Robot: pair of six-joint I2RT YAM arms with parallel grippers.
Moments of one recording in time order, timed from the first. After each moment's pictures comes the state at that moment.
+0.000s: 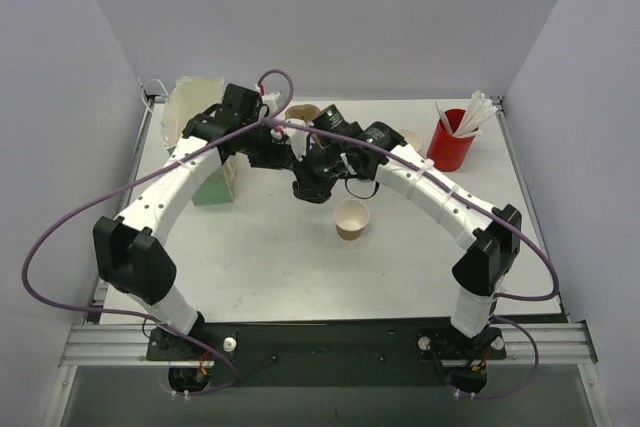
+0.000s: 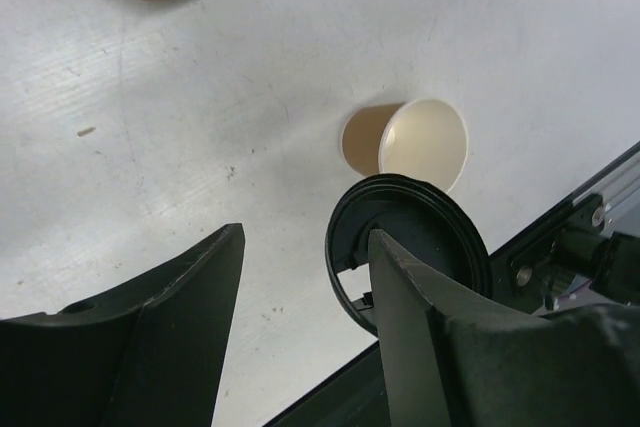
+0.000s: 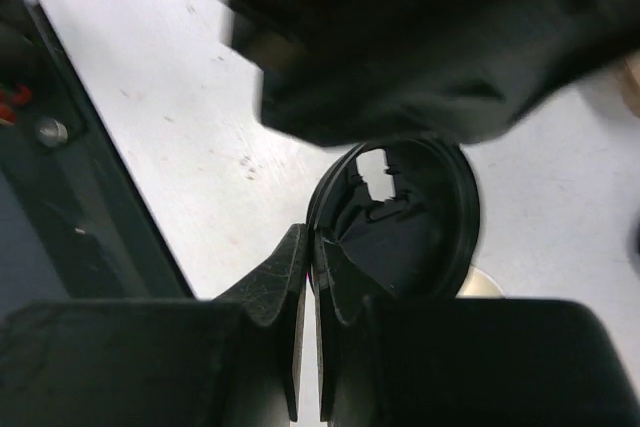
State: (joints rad) left arm -0.43 1.65 1.61 -0.86 0.35 -0.29; right arm 0.83 1.78 1.79 -0.91 -0.29 -0.17
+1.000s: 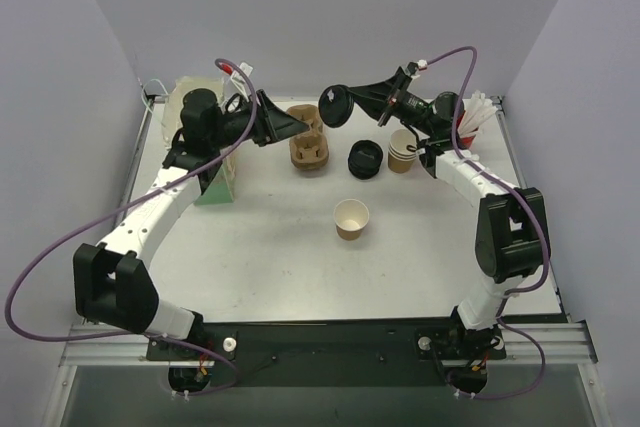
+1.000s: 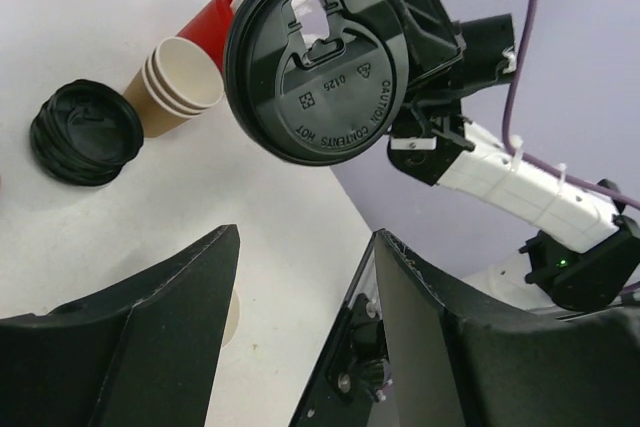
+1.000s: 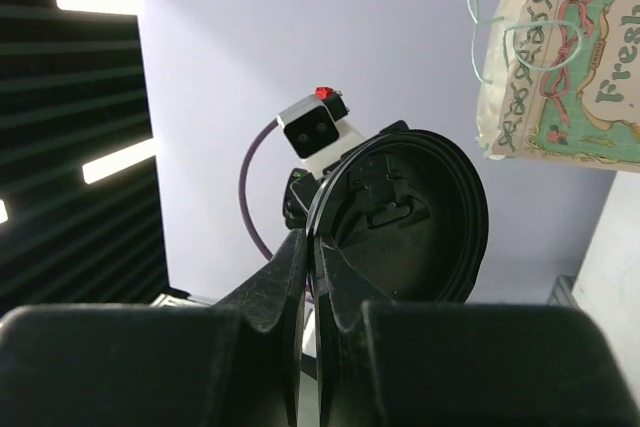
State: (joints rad) left arm -0.30 1.44 1.24 0.12 0.76 -0.81; right arm 0.23 1.75 1.22 0.93 -0.84 1.88
